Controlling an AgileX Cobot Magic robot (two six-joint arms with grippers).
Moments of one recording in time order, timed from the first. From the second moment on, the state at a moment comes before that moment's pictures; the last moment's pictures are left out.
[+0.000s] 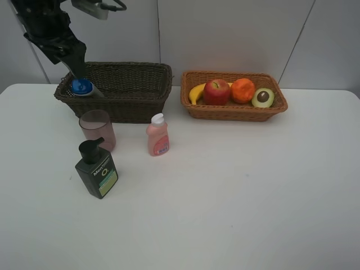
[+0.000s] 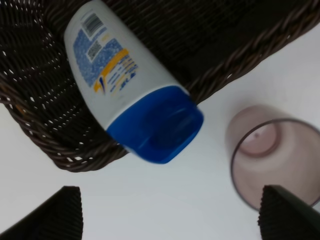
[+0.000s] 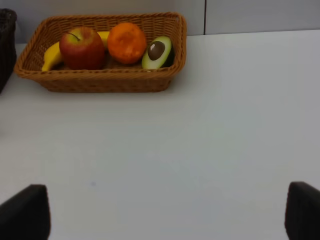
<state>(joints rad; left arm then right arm) -0.22 1.92 -1.70 -0.03 1.21 0.37 0.05 0.00 -0.52 -0.02 1.04 0.02</state>
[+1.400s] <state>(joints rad) -0.28 1.89 -1.24 -0.03 0.89 0.25 0.05 0.00 -0.52 -0.02 1.04 0.02</state>
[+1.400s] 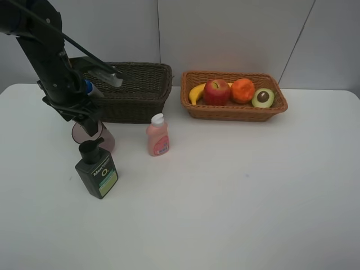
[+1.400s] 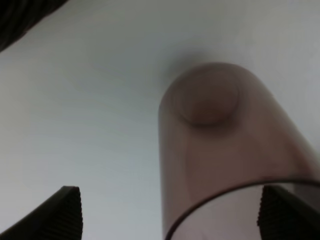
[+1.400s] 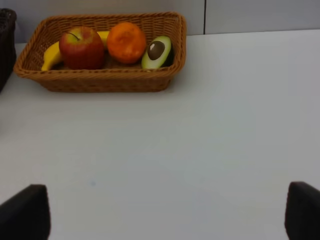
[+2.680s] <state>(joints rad) -0.28 1.92 -1.24 -0.05 0.87 0.25 0.05 0.00 -0.52 -0.02 1.04 0.02</state>
